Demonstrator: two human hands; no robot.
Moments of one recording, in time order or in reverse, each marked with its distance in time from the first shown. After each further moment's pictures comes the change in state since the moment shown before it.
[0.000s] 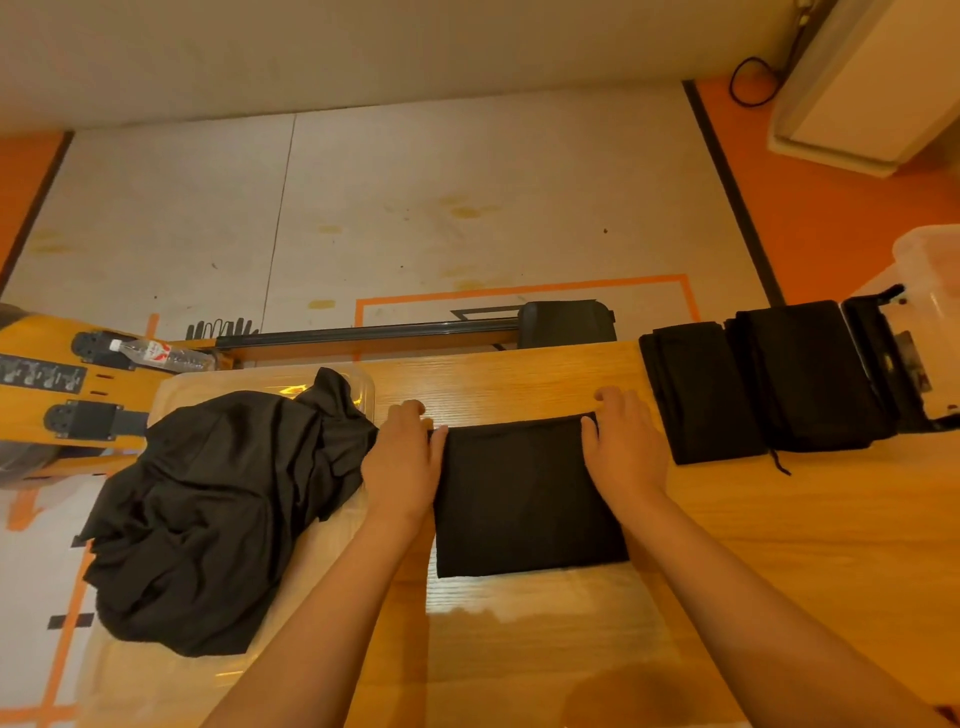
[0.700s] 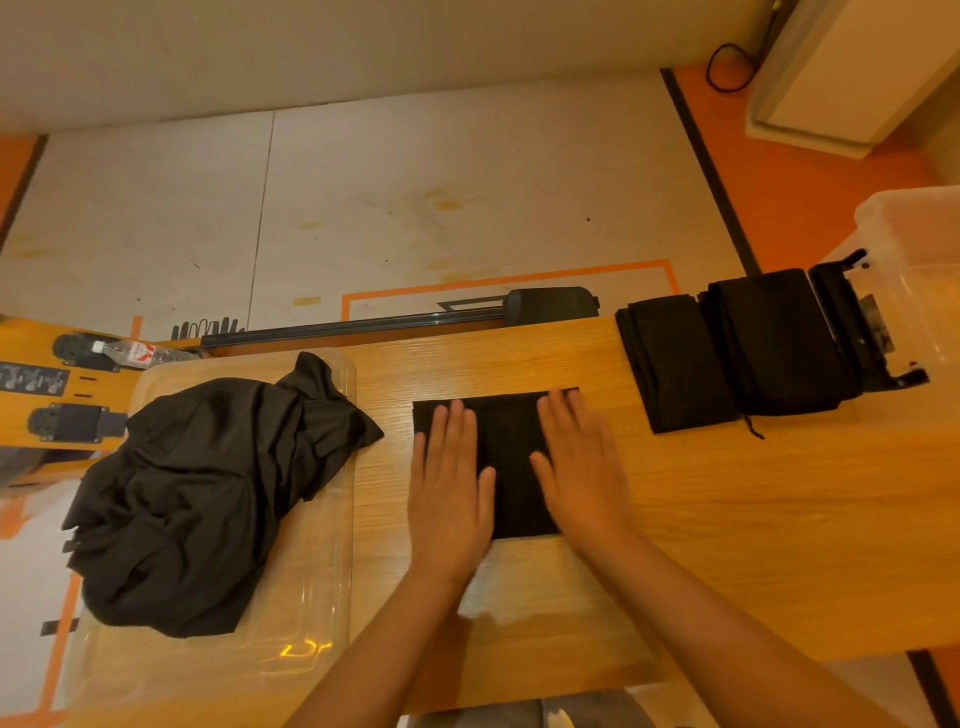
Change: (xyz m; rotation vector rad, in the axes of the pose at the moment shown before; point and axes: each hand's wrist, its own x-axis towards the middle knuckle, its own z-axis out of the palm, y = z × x) left_hand -0.078 0.027 0.038 0.038 -0.042 0.315; right_hand -0.062 0.003 0.030 -0.161 -0.110 -0.220
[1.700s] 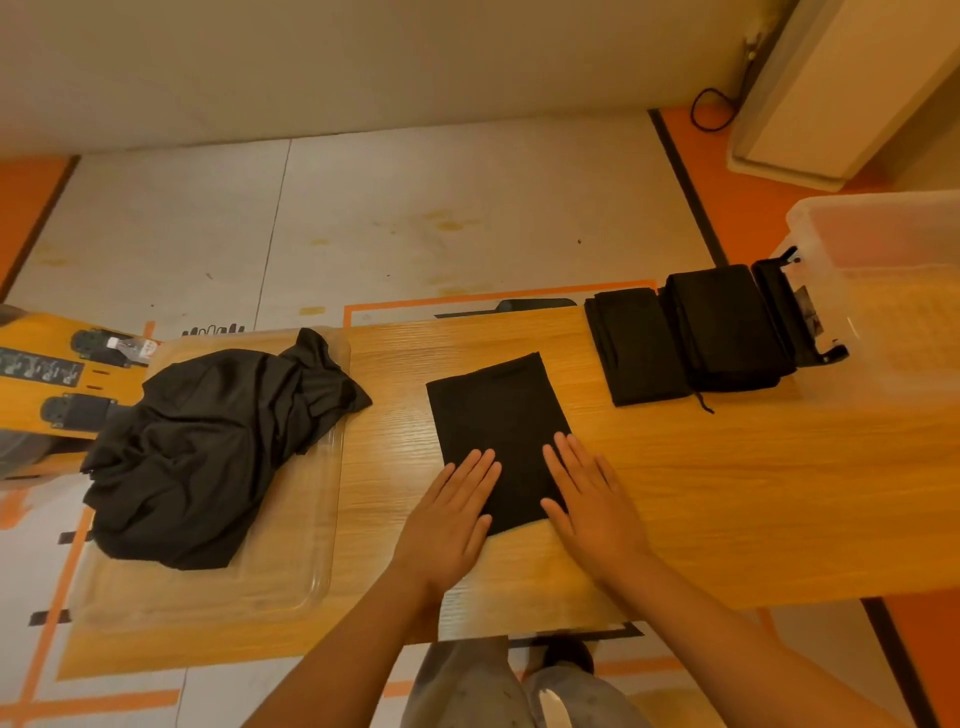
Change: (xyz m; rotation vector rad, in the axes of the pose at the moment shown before) left_hand -0.067 -0.006 0.026 0.103 -0.244 0.338; right_hand -0.085 0.050 0.009 -0.072 -0.122 -0.087
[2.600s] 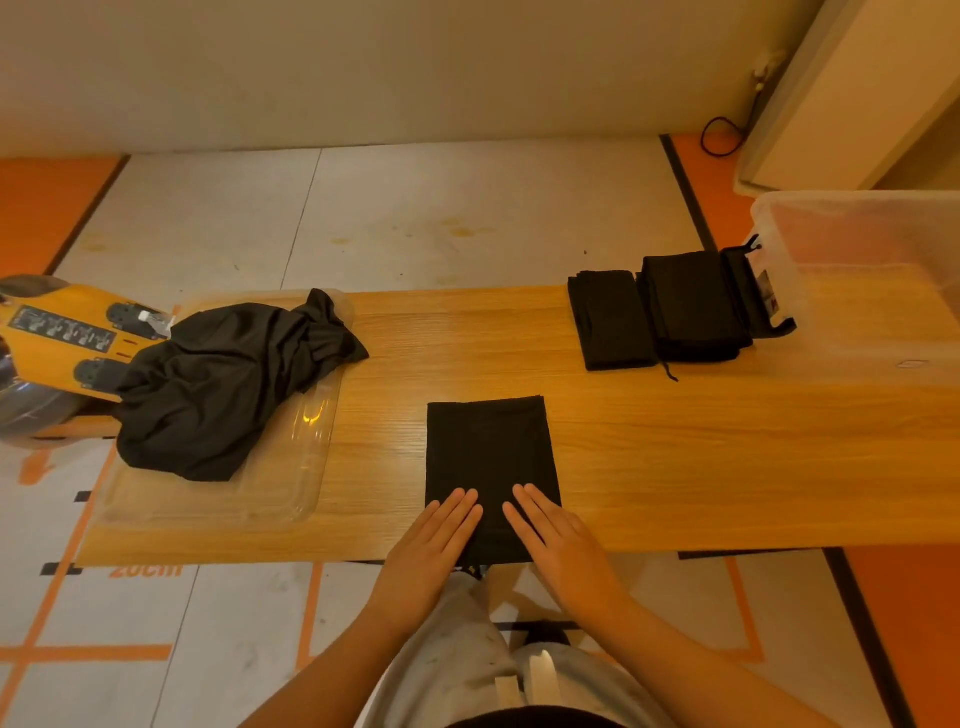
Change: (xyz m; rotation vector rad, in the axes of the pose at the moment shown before) left_hand -0.095 0.067 0.035 0.003 0.070 -0.013; right_hand -0.106 -0.007 0.024 0.075 0.137 -0.366
